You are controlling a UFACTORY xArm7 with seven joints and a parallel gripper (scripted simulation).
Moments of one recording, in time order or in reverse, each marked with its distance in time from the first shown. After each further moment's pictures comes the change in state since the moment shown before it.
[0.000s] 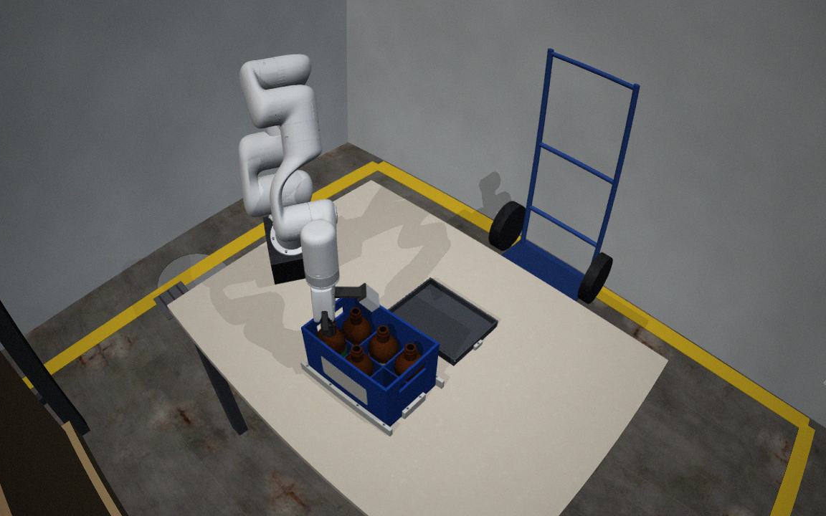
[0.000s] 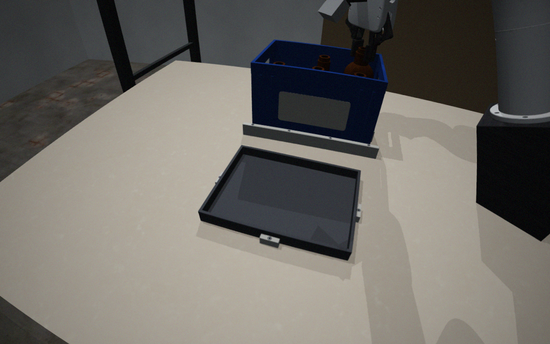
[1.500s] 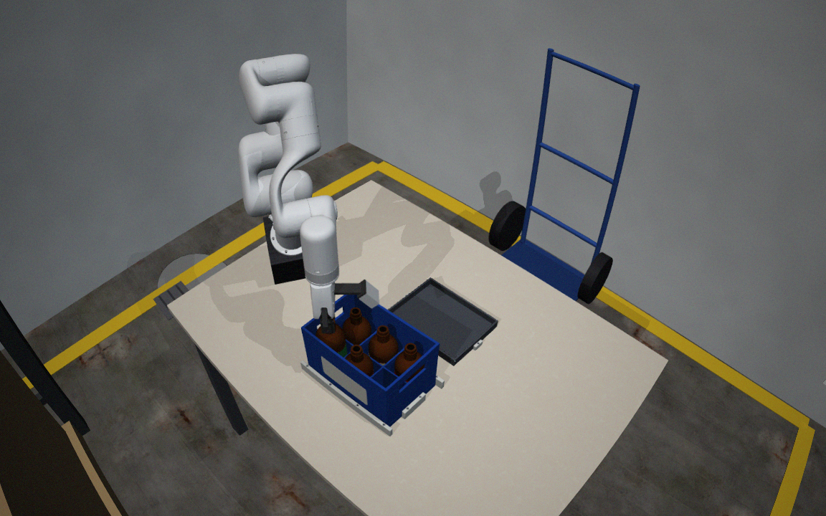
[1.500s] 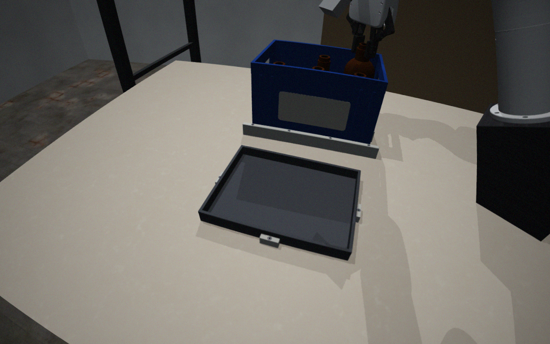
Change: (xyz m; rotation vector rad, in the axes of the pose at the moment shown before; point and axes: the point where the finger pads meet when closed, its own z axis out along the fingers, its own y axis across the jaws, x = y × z) arm 0.000 -0.001 -0.010 0.000 0.000 0.000
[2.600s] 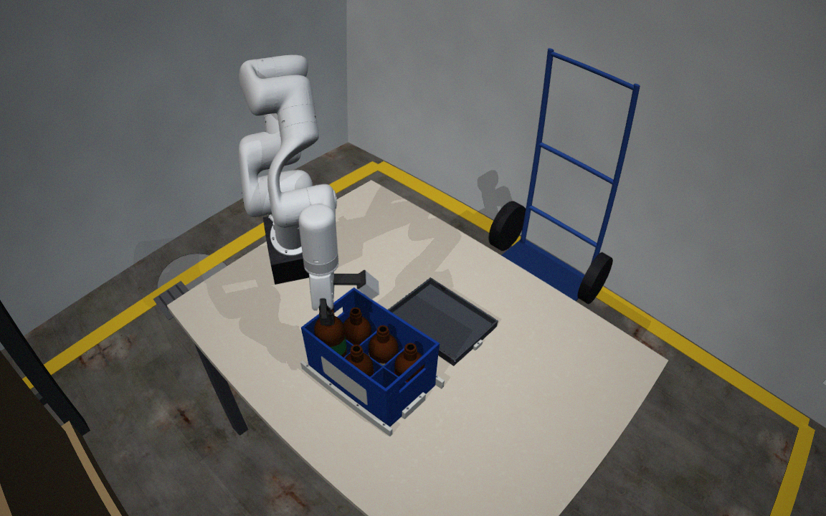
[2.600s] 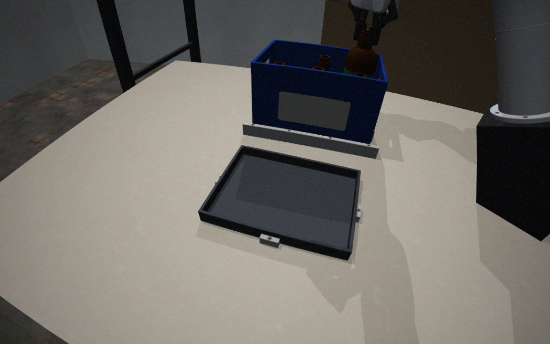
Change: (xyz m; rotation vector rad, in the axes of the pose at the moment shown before) arm 0.000 0.000 -0.029 0.000 0.000 0.000
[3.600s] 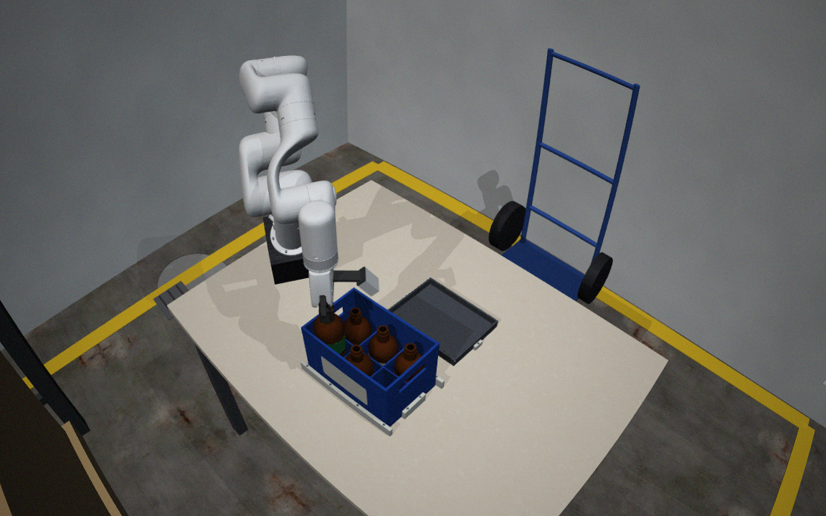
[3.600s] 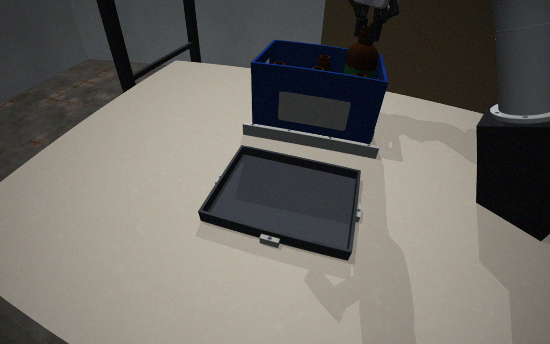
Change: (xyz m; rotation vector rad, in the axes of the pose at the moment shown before) arm 0.000 0.000 -0.009 0.000 0.000 0.000
